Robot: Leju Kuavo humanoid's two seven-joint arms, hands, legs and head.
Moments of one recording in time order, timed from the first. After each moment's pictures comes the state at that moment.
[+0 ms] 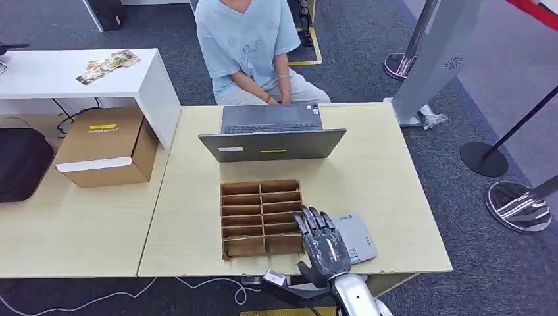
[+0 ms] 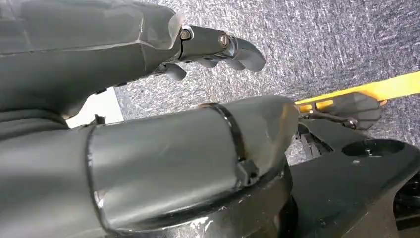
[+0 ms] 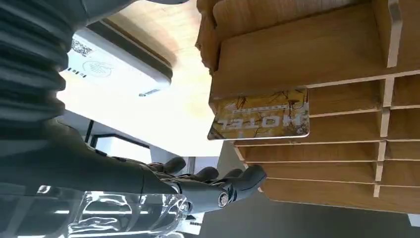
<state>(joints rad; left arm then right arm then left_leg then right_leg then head) -0.06 -0.19 0.93 -0.20 -1.10 -0.03 0.05 0.02 0.00 0.45 -1.43 1.47 -0.09 0.21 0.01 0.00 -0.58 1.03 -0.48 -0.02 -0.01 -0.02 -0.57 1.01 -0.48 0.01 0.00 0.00</state>
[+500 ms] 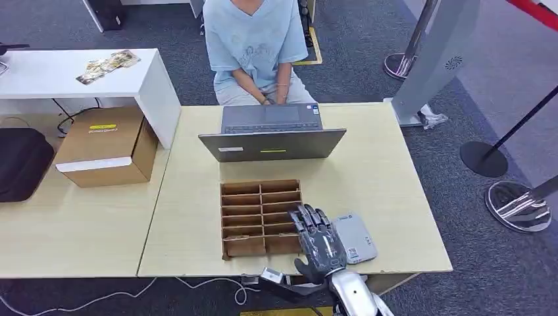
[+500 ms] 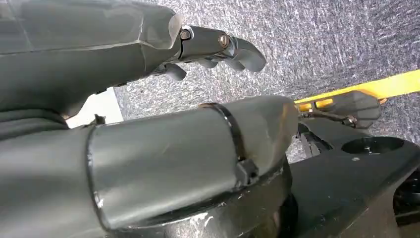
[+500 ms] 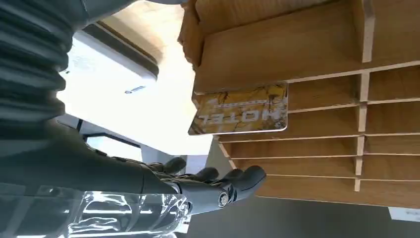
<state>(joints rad) -0.06 -0.19 0.93 -0.20 -1.11 -0.03 0.05 -0.03 0.00 0.47 -1.39 1.45 -0.11 0.19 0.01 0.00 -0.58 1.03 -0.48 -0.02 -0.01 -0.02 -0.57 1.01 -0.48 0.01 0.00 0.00</state>
